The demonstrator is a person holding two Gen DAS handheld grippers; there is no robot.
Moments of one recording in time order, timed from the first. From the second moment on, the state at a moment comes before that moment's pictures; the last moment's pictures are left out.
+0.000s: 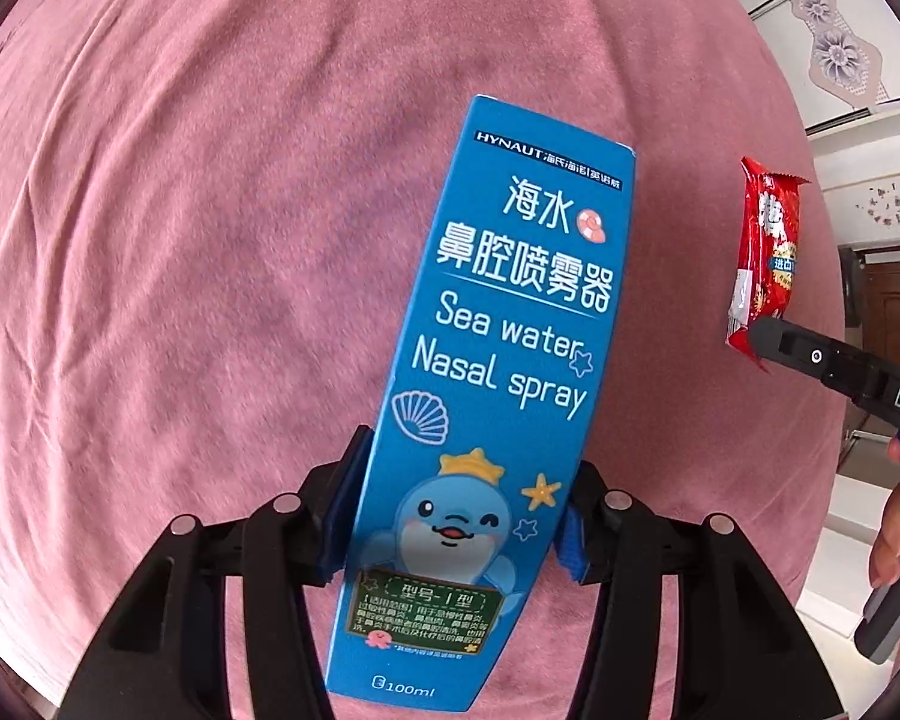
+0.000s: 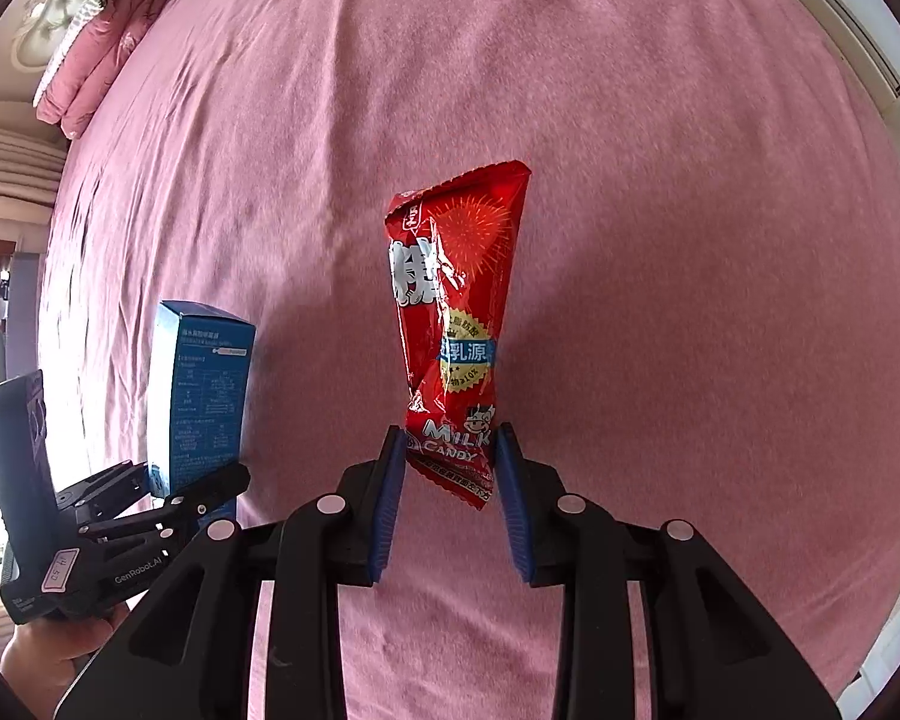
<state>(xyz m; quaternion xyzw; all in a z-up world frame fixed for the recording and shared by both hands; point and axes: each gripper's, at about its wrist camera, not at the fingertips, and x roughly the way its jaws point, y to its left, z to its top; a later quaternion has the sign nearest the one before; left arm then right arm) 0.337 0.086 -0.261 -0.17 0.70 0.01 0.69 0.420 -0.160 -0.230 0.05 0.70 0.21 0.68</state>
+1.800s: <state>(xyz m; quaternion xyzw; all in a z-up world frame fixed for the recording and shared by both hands) 0.283 -0.286 -0.209 -0.15 0.71 -0.08 0.68 0.261 -0.480 -0.168 0.14 0.68 0.15 0.70</state>
